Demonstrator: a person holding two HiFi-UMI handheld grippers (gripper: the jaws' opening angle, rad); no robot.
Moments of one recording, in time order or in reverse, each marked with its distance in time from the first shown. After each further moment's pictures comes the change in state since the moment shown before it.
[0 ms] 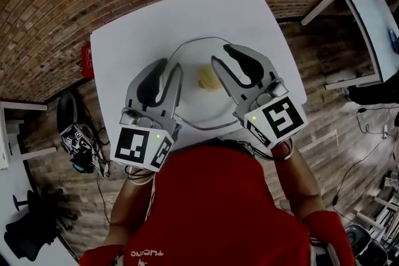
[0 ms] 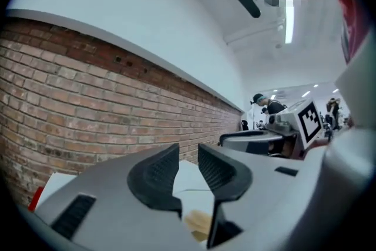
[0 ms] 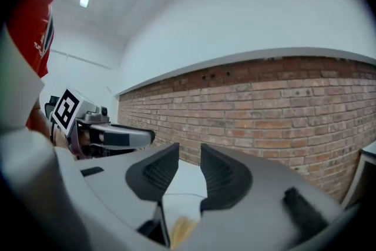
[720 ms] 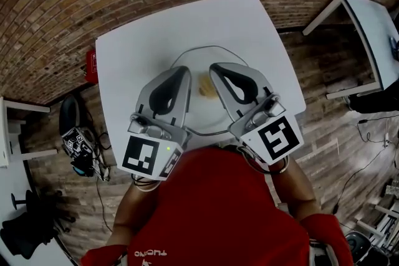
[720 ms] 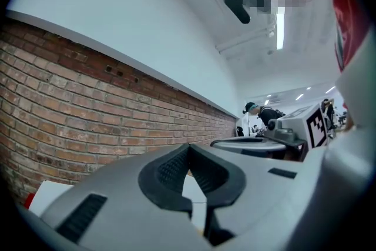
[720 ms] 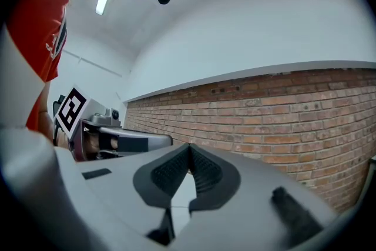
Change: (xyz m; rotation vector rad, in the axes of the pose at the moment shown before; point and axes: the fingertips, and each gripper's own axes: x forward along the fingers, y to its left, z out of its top) left arm 0.001 -0.034 0.031 0.026 -0.079 -0.051; right arm -0.012 0.028 0.039 -0.038 -0.133 0.047
